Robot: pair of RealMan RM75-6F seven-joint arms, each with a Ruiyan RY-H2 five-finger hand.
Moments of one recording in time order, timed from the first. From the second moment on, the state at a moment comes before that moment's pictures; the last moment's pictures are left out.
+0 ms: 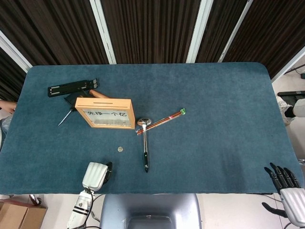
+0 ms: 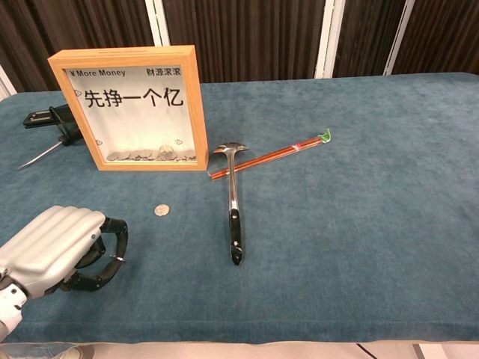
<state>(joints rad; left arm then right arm) -0.30 -1.86 -0.01 -1.27 1.47 1.31 0.51 -0.11 -1.08 -0.12 -1.47 -1.71 1.60 0.09</state>
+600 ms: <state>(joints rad) -0.35 -1.69 -0.16 -1.59 1.44 1.33 0.57 -0.11 -1.08 -0.12 -1.47 -1.70 1.58 0.09</state>
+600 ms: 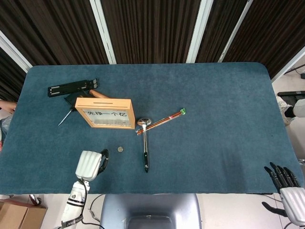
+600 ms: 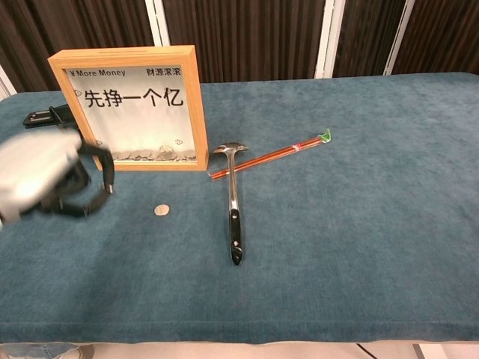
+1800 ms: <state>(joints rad) -0.95 -1.49 -0.56 -1.65 0.57 1.25 0.90 -0.10 -1.06 -0.09 -1.48 -1.63 1.56 0.15</state>
